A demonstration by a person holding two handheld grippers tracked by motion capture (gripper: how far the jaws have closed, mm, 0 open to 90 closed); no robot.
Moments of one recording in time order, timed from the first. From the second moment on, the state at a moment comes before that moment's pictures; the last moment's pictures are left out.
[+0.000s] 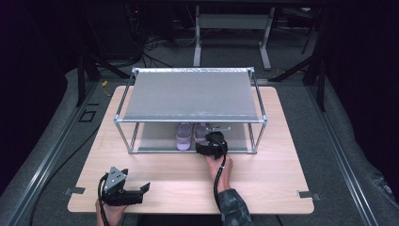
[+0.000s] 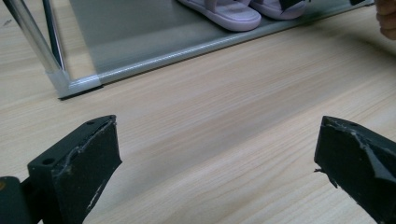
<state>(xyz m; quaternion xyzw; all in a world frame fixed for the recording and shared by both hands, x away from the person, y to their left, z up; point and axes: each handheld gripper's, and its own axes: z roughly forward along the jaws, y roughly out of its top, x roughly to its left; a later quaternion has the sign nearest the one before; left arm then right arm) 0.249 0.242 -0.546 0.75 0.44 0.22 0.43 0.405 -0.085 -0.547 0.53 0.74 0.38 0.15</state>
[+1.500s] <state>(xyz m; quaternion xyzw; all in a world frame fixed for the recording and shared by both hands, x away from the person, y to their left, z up) 0.260 0.263 -0.555 0.76 0.47 0.23 0.39 0.243 -0.249 -0.540 0.56 0.72 0.33 0.24</state>
